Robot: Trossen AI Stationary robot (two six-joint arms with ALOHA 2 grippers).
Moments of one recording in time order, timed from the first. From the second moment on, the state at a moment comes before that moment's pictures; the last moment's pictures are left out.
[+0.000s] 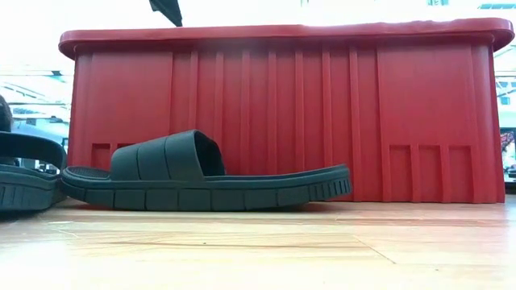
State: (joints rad) left arm 0.21 1.42 1.77 -1.37 -0.08 0.01; right arm -0.03 1.04 1.26 -0.67 -0.23 -0.35
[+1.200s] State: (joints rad) left arm -0.51 1.39 1.77 -1.52 -0.20 -1.06; right arm -0.03 1.04 1.26 -0.72 -0.24 -0.39
